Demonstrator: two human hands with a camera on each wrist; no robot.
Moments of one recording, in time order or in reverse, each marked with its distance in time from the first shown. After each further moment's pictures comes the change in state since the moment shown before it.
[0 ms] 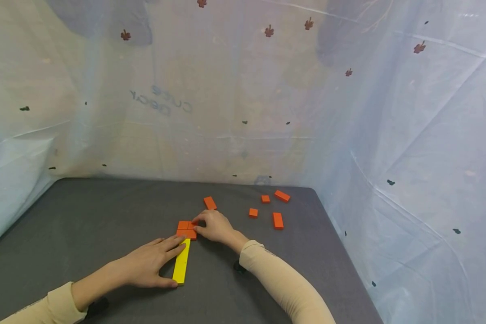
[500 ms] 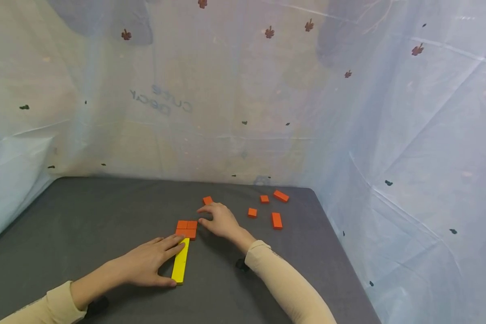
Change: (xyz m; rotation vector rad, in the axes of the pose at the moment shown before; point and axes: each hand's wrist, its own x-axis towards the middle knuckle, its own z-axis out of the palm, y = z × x) left_hand -0.001 0.000 -0.001 0.002 0.022 0.010; right_hand -0.010 0.007 -0.023 0.120 0.085 0.039
